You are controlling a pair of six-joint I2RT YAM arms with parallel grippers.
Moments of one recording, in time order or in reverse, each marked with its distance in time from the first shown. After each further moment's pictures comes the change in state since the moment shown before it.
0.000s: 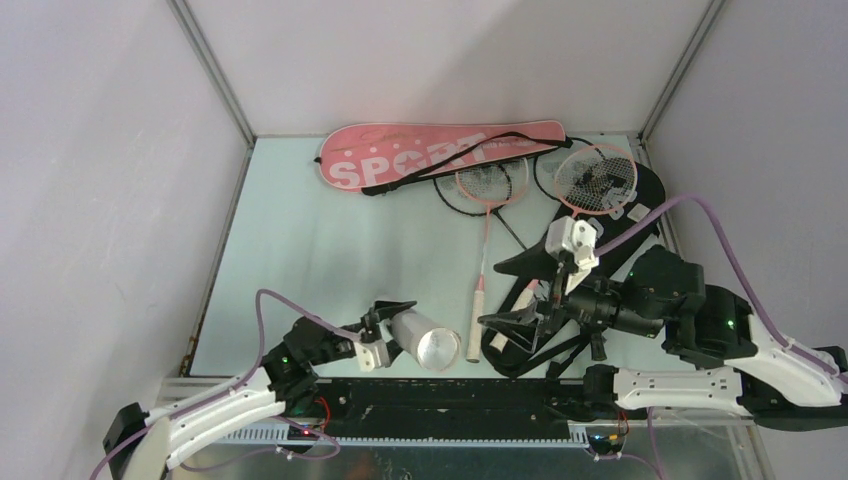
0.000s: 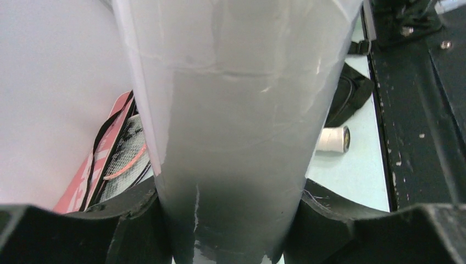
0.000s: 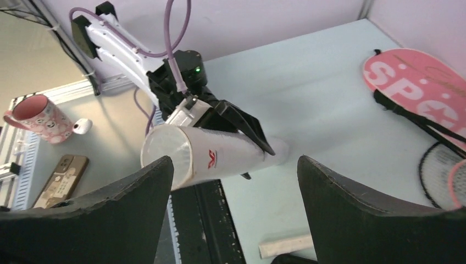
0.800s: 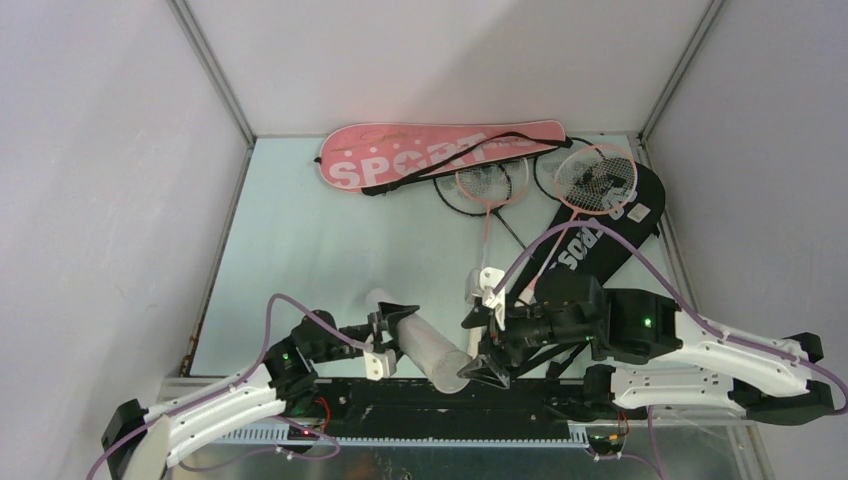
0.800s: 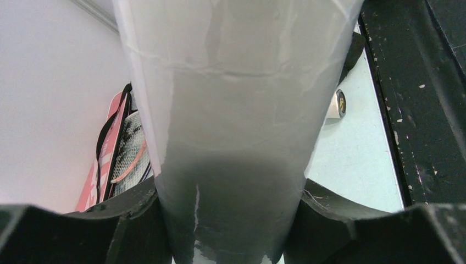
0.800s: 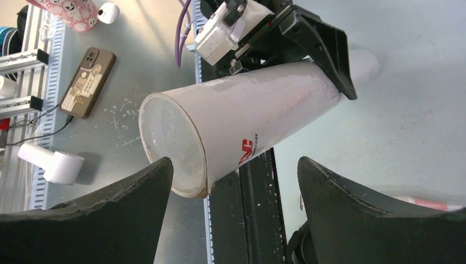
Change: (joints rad) left arm 0.000 0.047 0.052 -0.167 0.051 0.219; right arm 0.003 0.083 -0.193 -0.039 -0.279 0.038
